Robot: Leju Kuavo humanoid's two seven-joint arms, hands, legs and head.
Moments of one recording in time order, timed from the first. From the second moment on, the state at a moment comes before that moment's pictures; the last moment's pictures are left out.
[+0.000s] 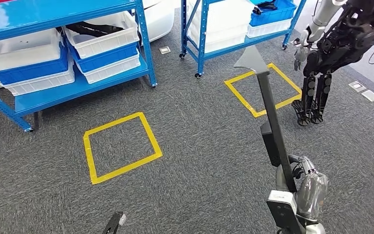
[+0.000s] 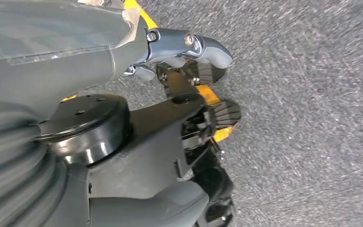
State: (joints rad) left arm -0.18 -0.07 -0.37 -0.19 0.42 0.07 -0.13; right arm 0.16 0.12 0.12 -1.57 0.70 -0.52 -0.47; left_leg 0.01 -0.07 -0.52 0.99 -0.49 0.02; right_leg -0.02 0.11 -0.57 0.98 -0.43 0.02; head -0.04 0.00
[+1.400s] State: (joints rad) left arm -0.16 -0.07 -0.36 -0.19 0.45 0.12 -0.15; right arm 0.11 0.17 0.16 -1.49 0.48 -0.43 -0.60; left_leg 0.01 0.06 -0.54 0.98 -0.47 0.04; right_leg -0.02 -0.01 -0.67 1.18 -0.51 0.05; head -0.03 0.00
